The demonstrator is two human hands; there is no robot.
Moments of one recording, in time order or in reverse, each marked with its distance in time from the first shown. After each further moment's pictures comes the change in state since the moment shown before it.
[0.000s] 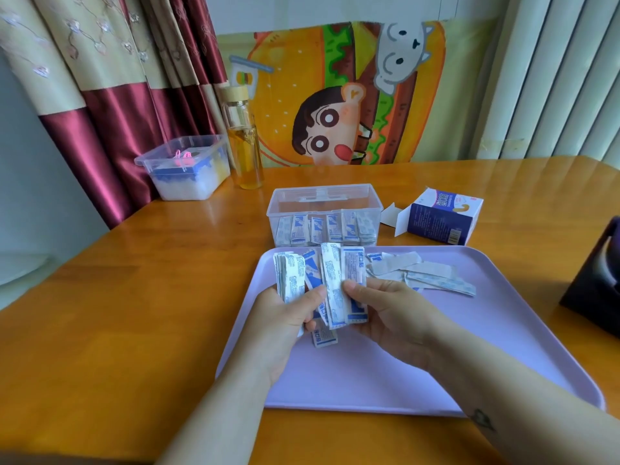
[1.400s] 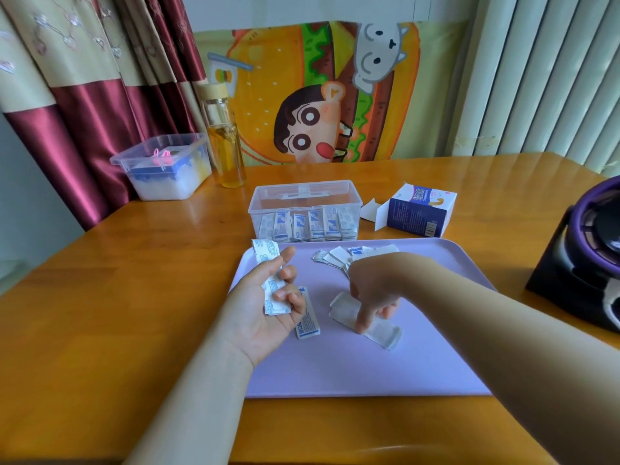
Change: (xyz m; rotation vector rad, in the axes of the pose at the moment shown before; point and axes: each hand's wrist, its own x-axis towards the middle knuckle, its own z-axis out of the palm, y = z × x) left_hand 0.010 0.017 0.002 -0.658 -0.042 -0.306; right_hand 0.016 -0.054 0.002 -1.895 -0.137 0.338
